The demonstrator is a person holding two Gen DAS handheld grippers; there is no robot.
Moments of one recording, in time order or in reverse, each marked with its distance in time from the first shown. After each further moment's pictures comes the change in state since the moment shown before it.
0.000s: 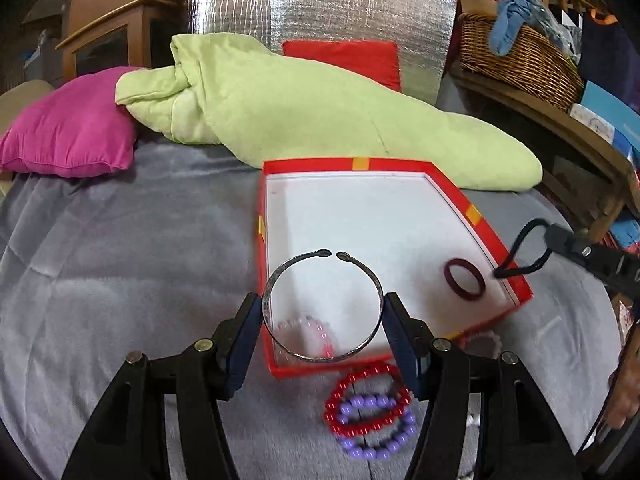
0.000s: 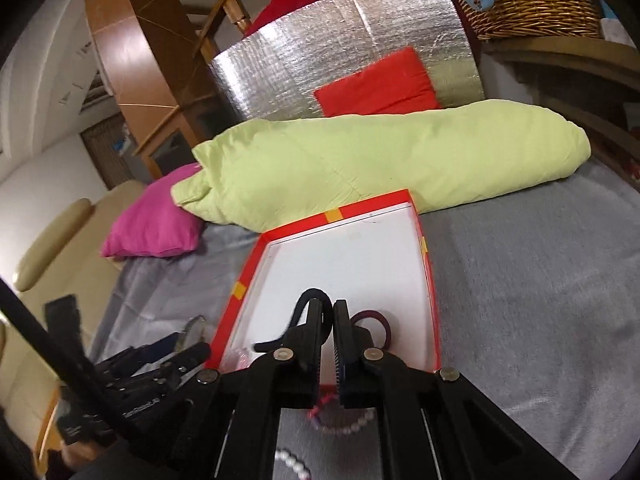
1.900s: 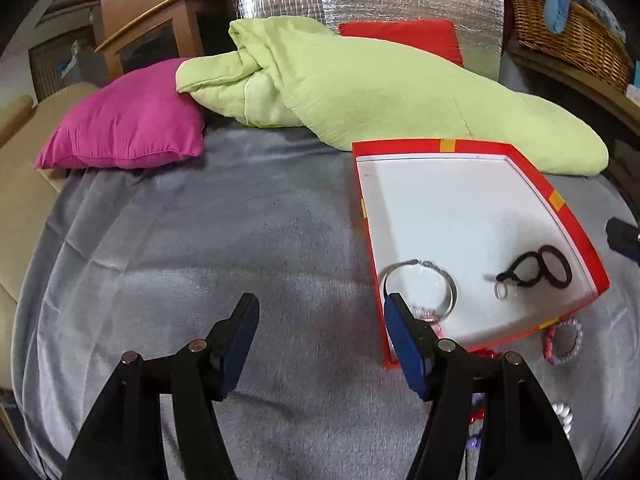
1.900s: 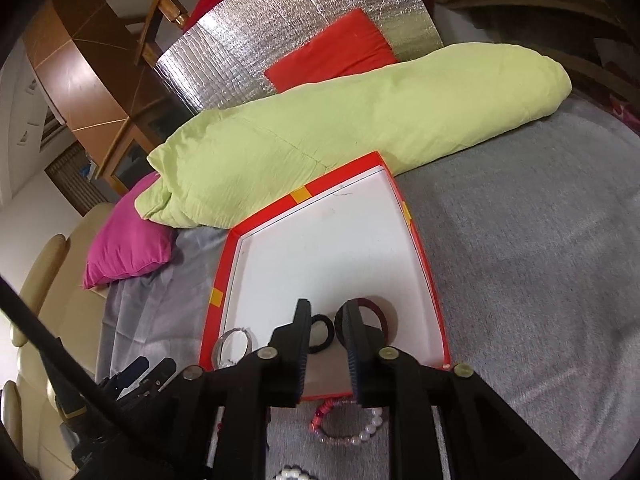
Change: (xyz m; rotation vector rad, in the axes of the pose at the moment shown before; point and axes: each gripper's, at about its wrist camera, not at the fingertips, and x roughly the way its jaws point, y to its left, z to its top) left arm 0.001 0.039 -0.001 0.013 0.076 0.253; right arm 0.034 -0.024 0.005 0.182 0.098 -0.038
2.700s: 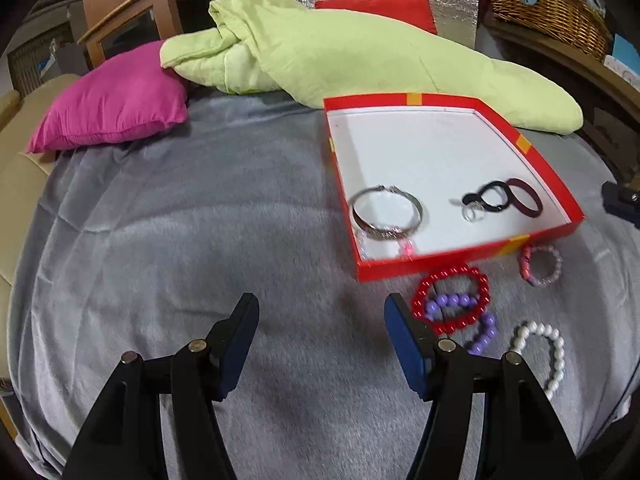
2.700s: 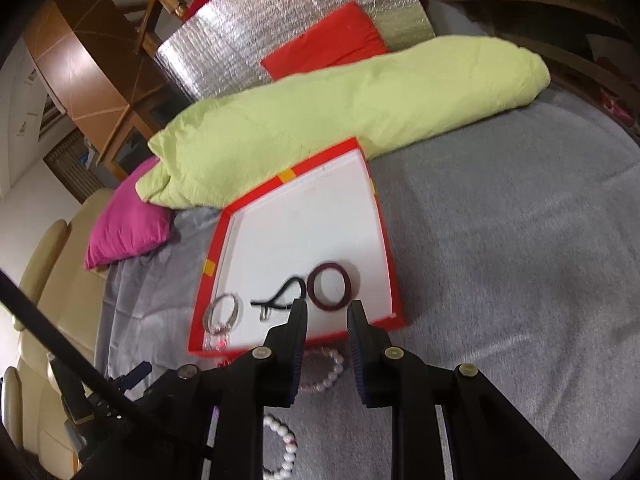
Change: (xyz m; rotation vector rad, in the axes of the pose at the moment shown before) left arm -0.020 -0.010 -0.045 0.039 0.090 -0.070; right arm -0.031 -0.024 -0.017 -0.018 0.072 -0.009
